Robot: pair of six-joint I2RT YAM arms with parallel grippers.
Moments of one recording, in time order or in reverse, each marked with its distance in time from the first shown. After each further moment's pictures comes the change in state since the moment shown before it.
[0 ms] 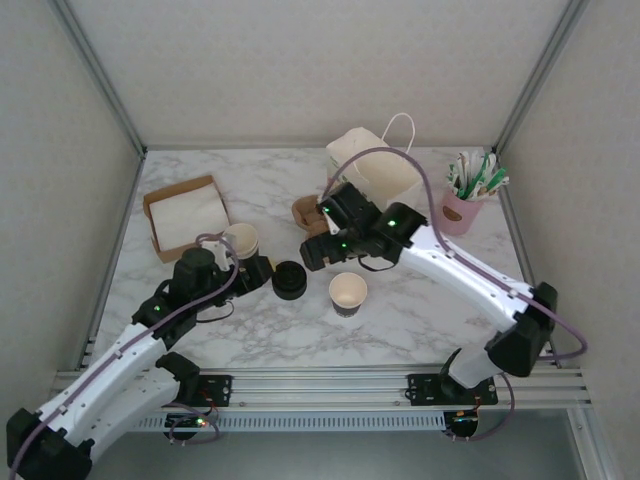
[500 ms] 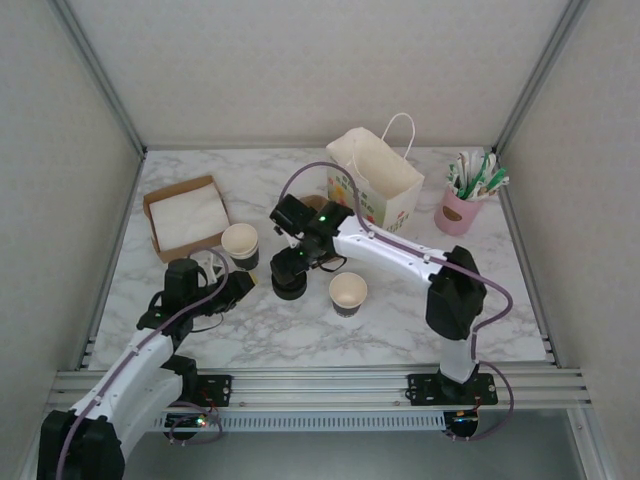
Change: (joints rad) left arm 0.294 0.050 -0.216 0.127 0.325 -0.015; right arm 0.061 0.376 0.172 -0.023 -0.052 -0.052
